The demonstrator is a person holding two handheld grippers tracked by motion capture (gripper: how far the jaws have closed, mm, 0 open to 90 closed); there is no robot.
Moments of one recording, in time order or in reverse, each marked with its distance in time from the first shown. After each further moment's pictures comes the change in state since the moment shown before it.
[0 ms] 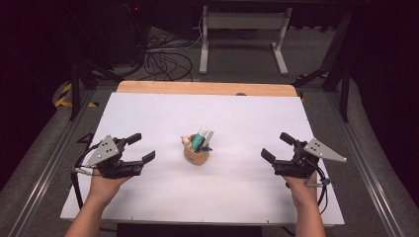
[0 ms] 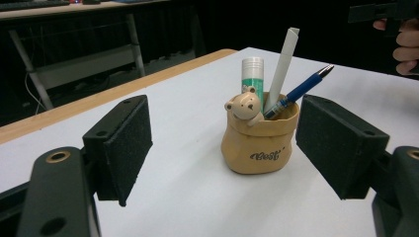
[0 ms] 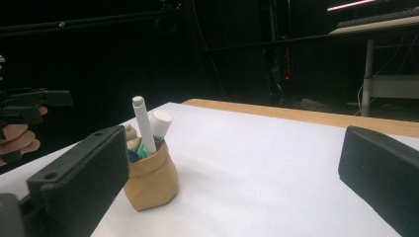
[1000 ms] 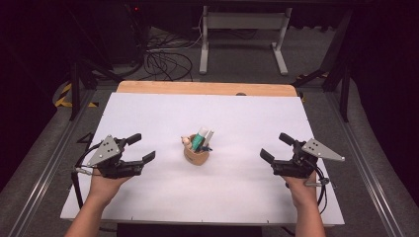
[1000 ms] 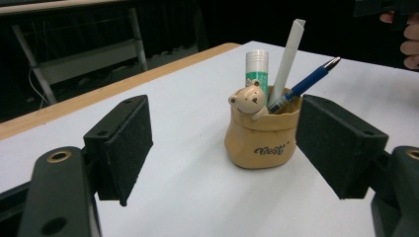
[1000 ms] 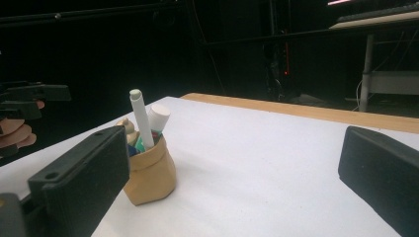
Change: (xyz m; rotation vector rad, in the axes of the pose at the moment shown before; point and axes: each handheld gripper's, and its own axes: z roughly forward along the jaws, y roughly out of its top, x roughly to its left) left arm 0.001 -0.001 0.001 0.021 0.010 -0.001; right arm 0.001 -0.001 0.002 0.024 -0.007 -0.009
